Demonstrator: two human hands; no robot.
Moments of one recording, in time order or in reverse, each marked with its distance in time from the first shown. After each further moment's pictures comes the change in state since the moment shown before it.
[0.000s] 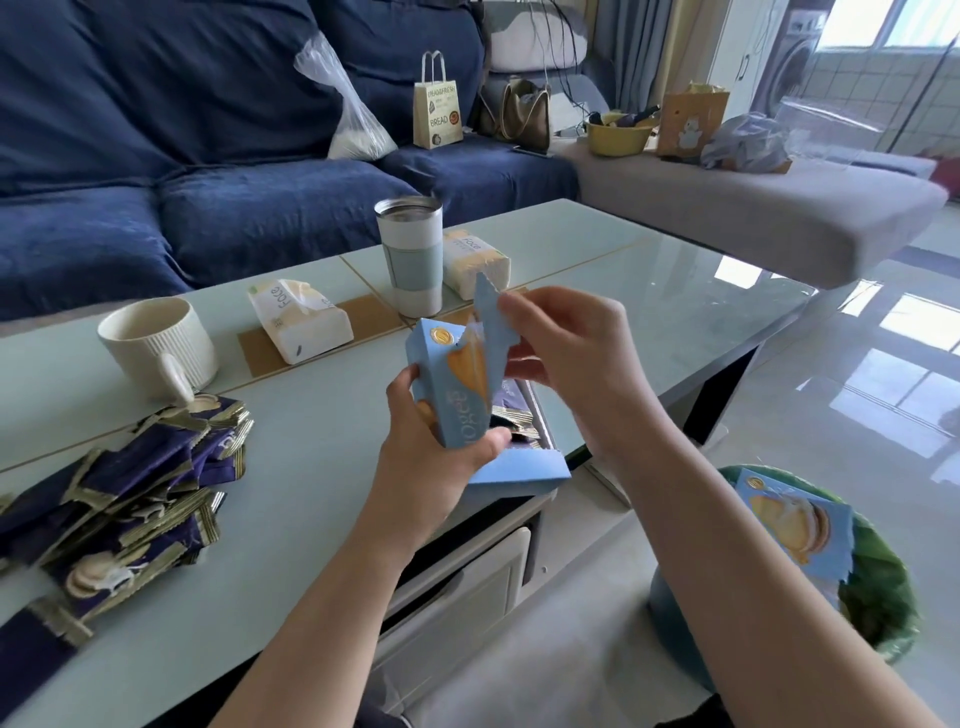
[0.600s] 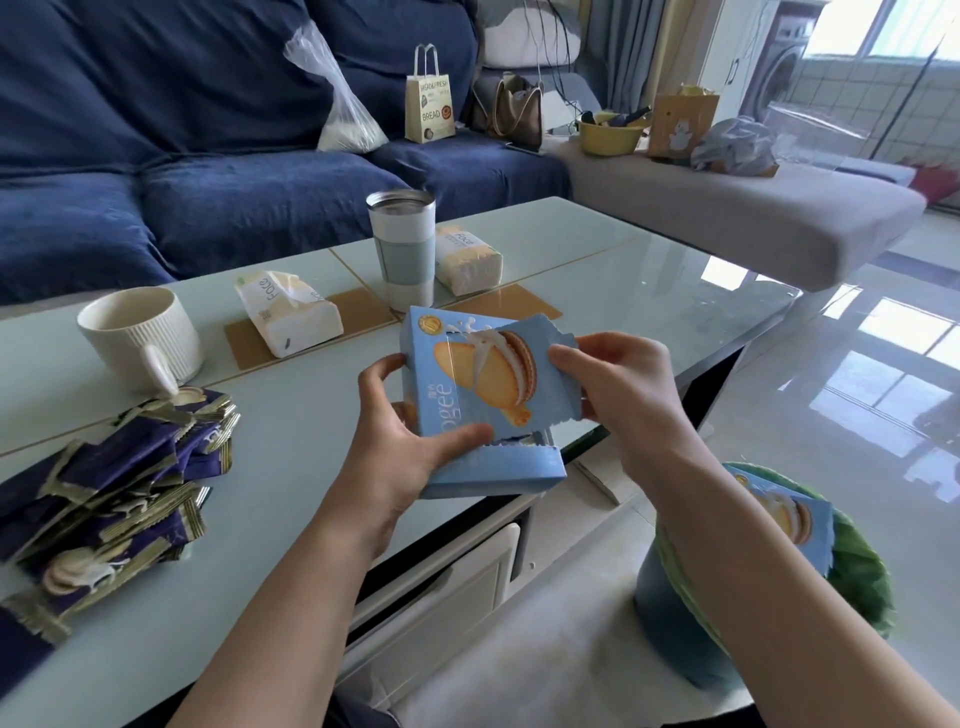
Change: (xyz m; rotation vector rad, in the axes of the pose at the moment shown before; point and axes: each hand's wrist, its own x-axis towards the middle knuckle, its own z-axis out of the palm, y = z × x) left_hand 0.001 0.007 -0.016 -0.143 -0.048 -0.116; right_hand -0.002 0.031 -0.042 -0.199 0.201 0.210
